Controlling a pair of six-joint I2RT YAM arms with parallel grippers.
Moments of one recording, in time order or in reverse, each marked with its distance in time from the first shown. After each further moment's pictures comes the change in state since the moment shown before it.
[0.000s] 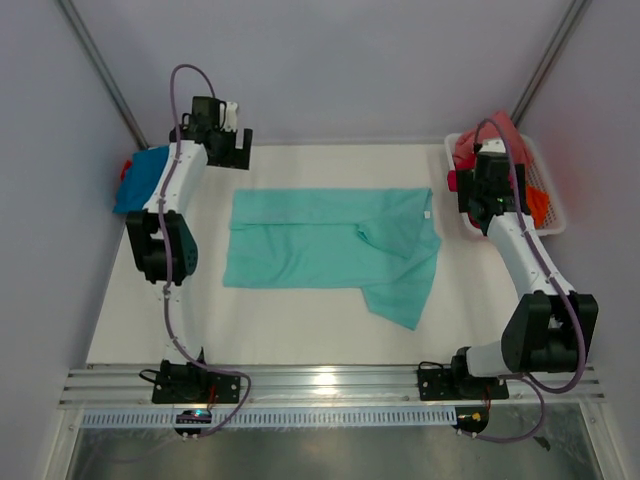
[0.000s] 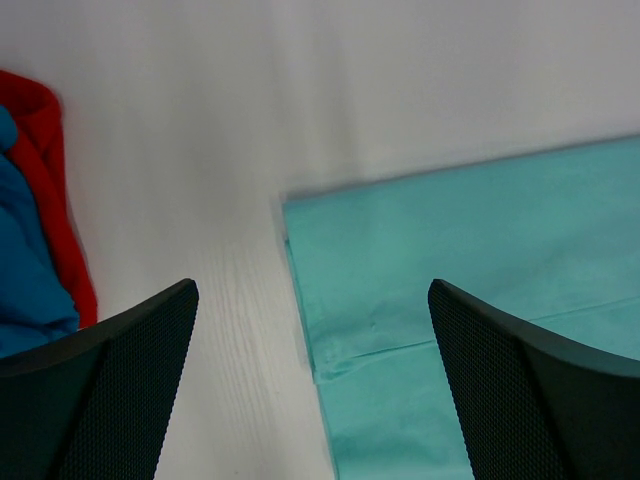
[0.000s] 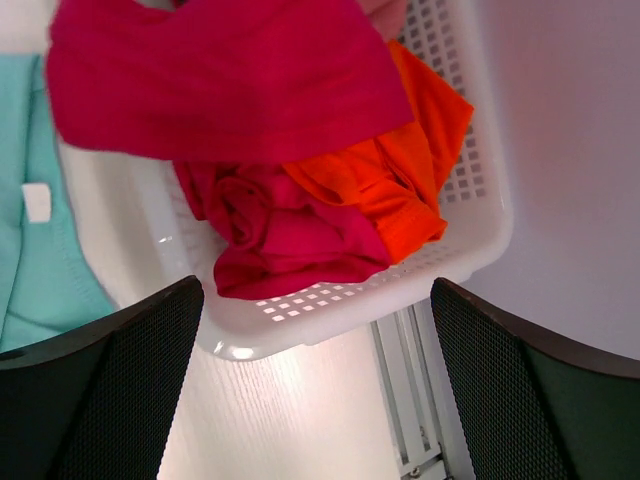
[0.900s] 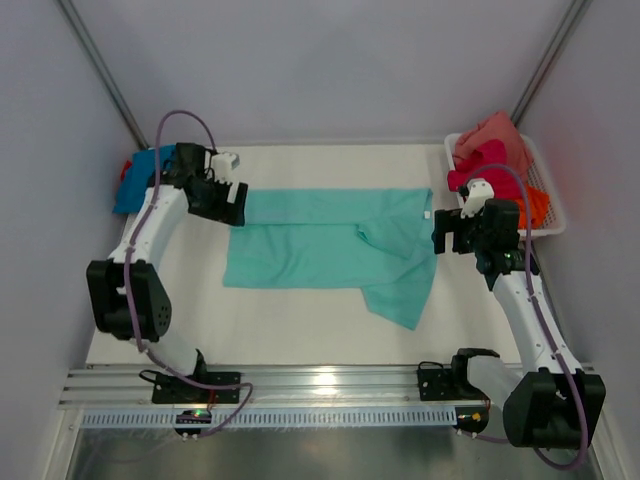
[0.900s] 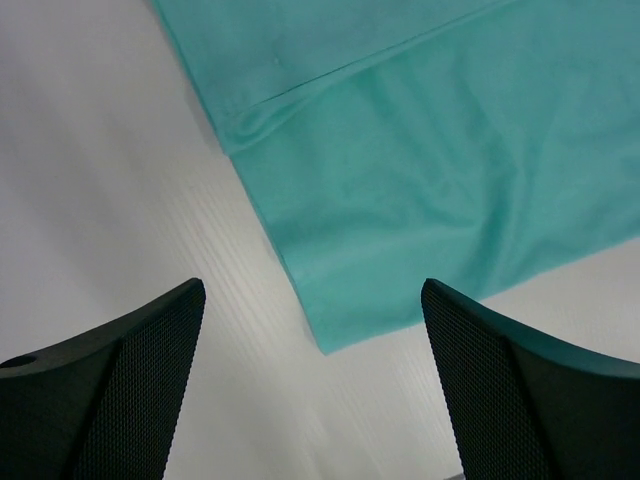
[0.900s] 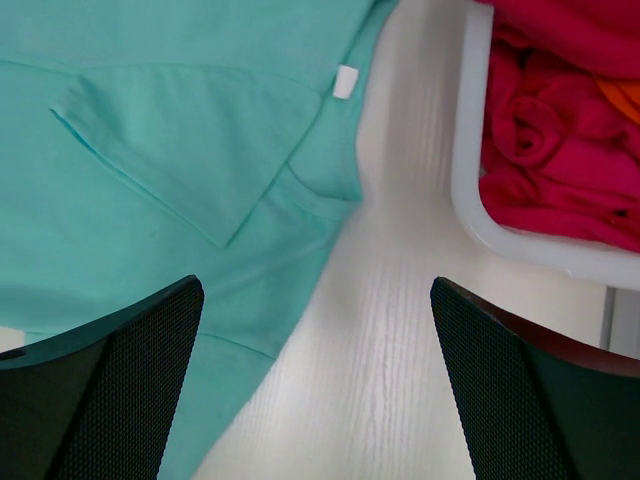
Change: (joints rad) left arm 0.018 -0.461 -0.612 -0.065 0.167 0.163; right arm -0.069 -0.401 -0.375 0.002 -0.613 0.089
